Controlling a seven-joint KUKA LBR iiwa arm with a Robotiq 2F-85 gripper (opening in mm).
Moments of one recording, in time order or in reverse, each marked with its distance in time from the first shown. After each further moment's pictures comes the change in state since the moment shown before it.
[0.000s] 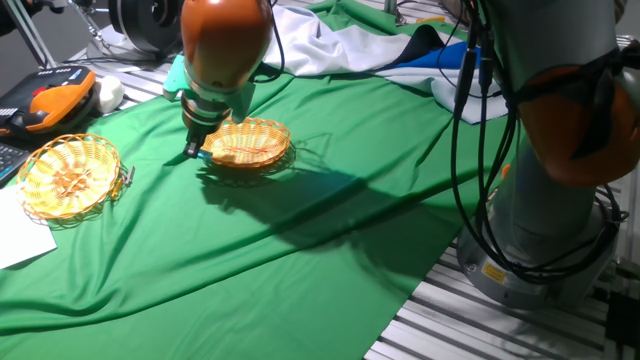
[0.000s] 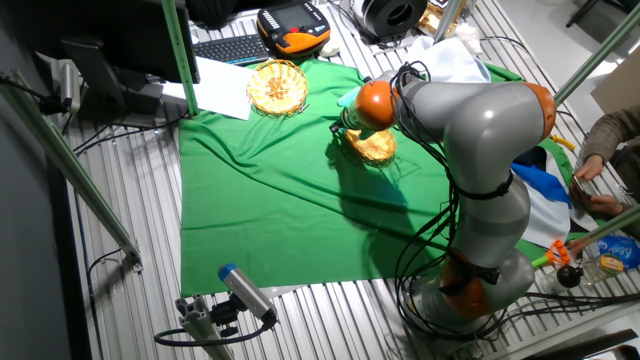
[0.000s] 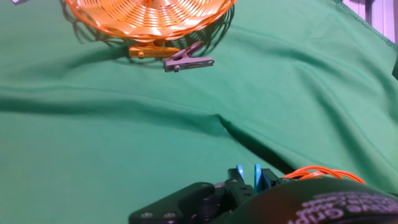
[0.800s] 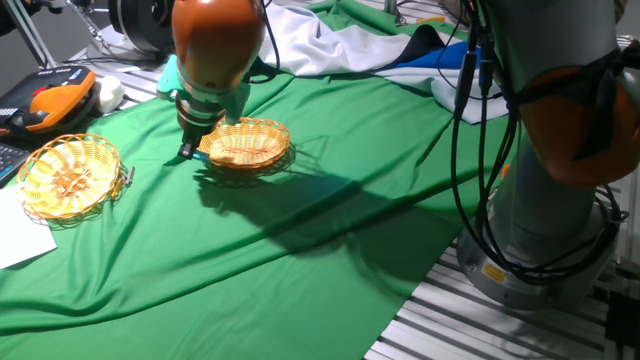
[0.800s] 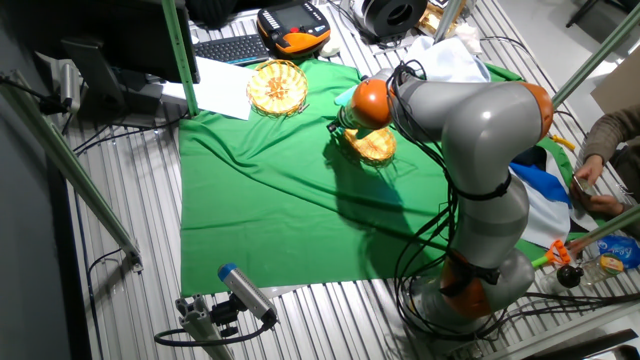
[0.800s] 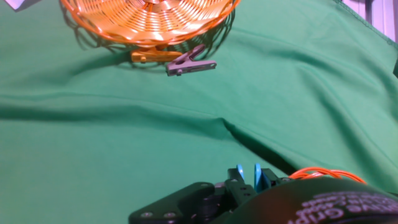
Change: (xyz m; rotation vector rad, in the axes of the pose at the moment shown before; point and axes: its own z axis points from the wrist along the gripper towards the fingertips) arm -0.003 0.004 0.000 0.006 0.006 0.016
